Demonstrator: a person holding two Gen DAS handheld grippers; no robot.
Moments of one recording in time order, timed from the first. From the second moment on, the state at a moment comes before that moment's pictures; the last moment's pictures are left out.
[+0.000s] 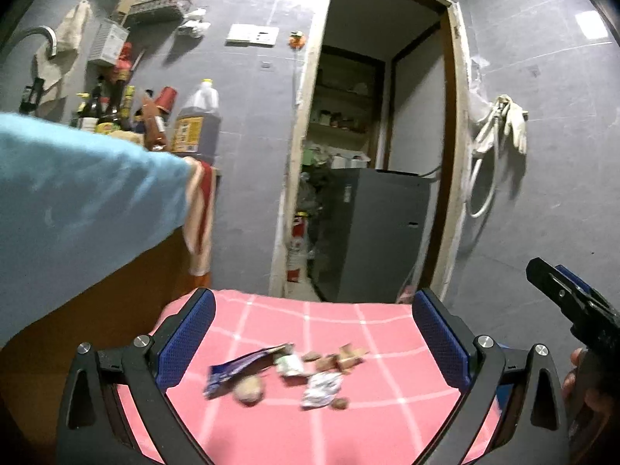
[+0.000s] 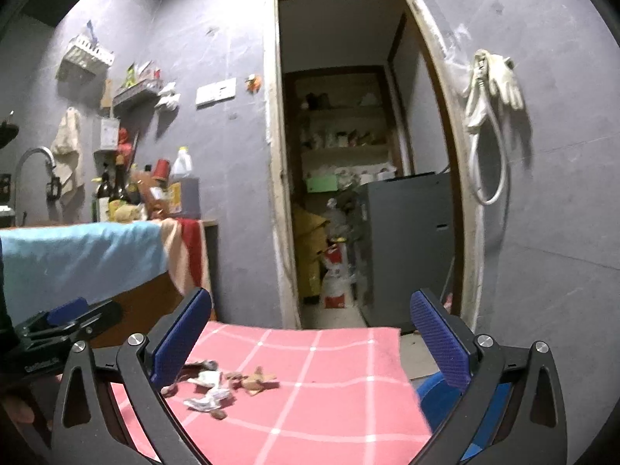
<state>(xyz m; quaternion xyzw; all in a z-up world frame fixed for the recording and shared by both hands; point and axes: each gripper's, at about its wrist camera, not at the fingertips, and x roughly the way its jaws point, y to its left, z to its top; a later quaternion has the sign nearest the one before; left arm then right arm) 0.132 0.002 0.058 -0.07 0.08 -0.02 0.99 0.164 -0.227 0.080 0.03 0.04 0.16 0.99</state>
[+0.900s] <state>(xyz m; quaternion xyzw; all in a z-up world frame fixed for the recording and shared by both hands) 0.163 0.061 -0.016 -0.15 0.26 -0.01 0.95 0.212 -0.155 0.006 -0.02 0.22 0.22 0.95</state>
